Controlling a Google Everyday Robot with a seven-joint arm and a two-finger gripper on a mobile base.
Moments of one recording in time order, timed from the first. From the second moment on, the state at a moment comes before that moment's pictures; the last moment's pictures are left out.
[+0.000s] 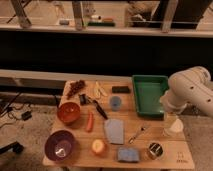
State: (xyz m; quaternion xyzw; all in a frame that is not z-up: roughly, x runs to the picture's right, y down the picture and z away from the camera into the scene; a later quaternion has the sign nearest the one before) arm 0.293 0.114 0.680 -0.28 0.02 0.03 0.96
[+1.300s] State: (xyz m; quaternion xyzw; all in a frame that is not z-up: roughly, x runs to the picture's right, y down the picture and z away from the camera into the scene) arm 0.293 0.114 0.680 -0.28 0.02 0.03 0.96
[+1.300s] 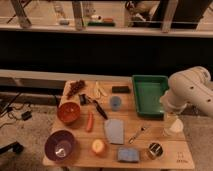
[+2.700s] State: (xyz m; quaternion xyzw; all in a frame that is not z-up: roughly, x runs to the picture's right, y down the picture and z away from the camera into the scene) arm 0.281 0.098 0.703 -0.26 0.02 0.02 0.96
